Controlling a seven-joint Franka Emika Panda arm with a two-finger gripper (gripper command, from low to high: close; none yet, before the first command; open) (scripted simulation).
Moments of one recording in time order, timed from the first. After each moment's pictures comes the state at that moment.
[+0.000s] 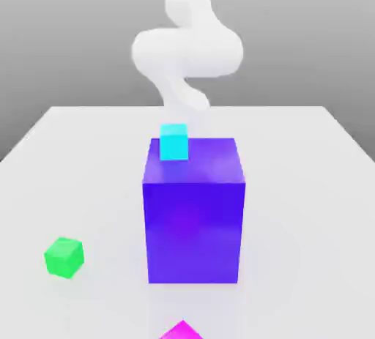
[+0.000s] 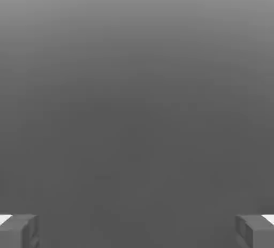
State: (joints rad) arm -0.01 -0.71 0.01 -2.30 0.02 2.33 0.85
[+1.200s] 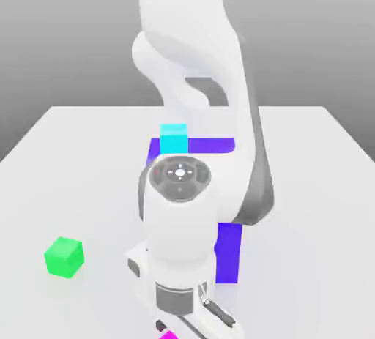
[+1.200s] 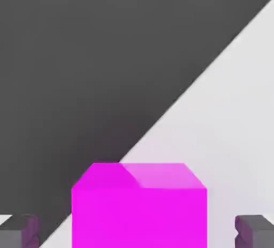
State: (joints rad) arm -0.04 0.51 0.02 -2.27 -0.03 2.78 1.61
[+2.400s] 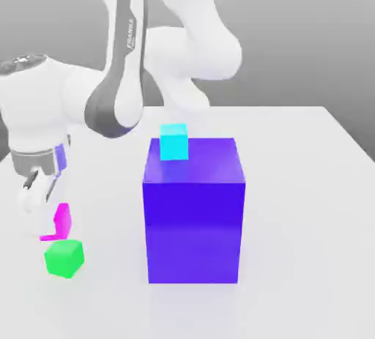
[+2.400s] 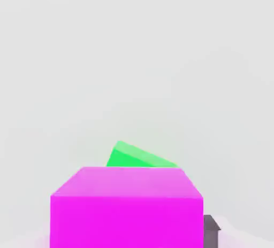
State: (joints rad) arm -0.45 0.16 -0.15 -2.68 0.08 2.84 1.60
